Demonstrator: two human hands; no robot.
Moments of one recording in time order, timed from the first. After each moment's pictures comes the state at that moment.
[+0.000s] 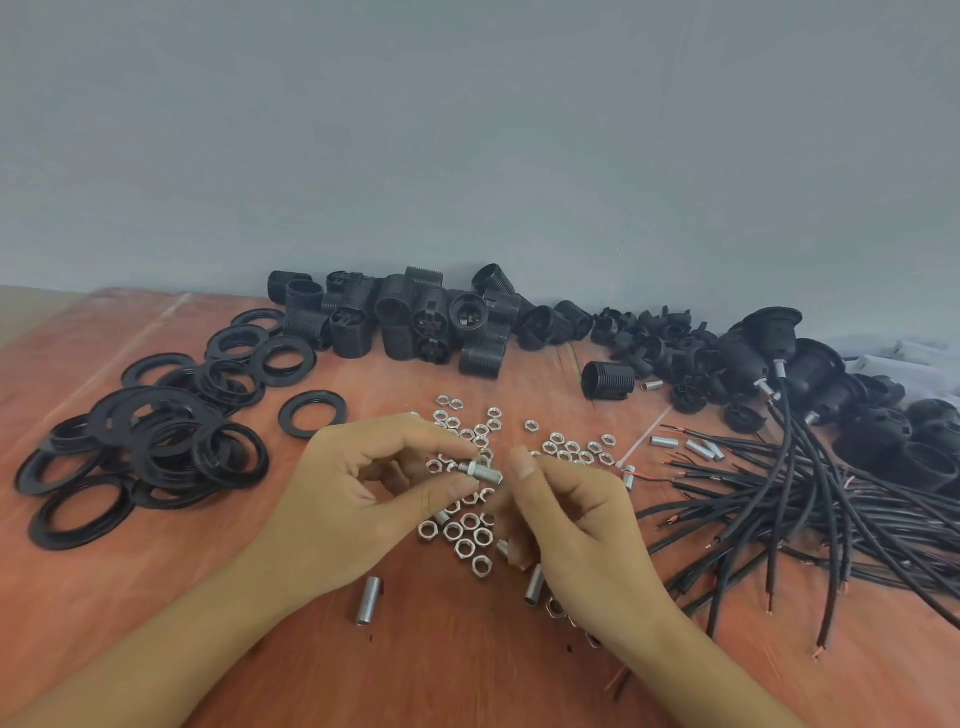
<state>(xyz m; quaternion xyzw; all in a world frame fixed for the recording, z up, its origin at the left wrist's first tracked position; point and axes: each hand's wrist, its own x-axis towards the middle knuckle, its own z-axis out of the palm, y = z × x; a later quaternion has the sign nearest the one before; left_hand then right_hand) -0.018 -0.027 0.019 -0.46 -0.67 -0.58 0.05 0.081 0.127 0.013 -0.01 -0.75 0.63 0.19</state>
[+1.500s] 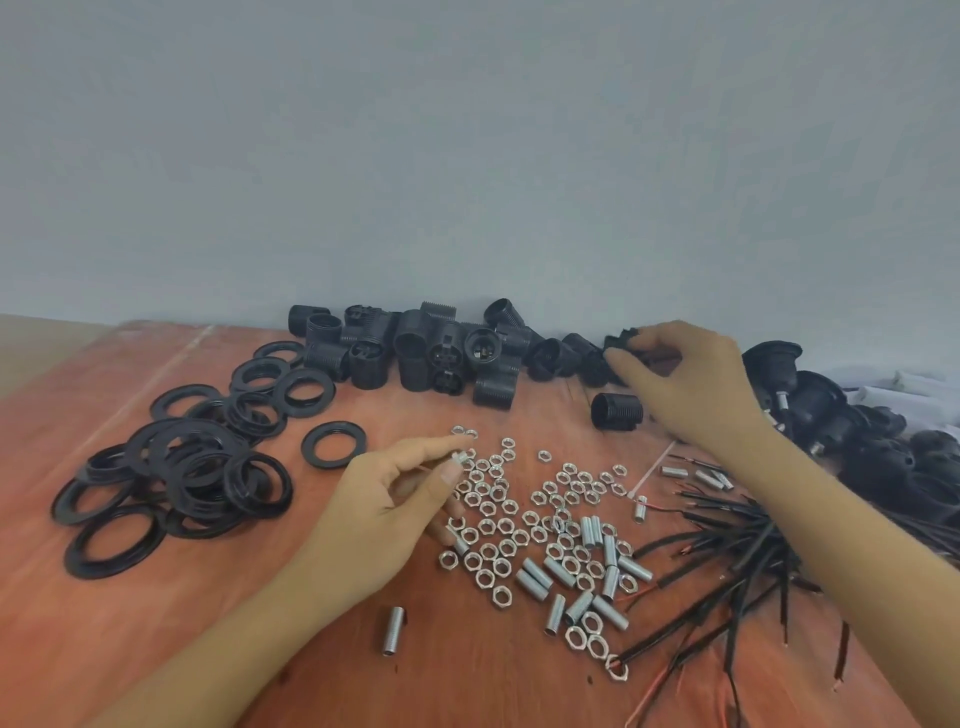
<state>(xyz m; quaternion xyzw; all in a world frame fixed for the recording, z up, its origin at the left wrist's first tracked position) -0.028 -0.022 0.009 -0.31 -0.66 -0.67 -0.11 0.017 0.253 0.074 -0.15 -0.89 0.26 0.35</state>
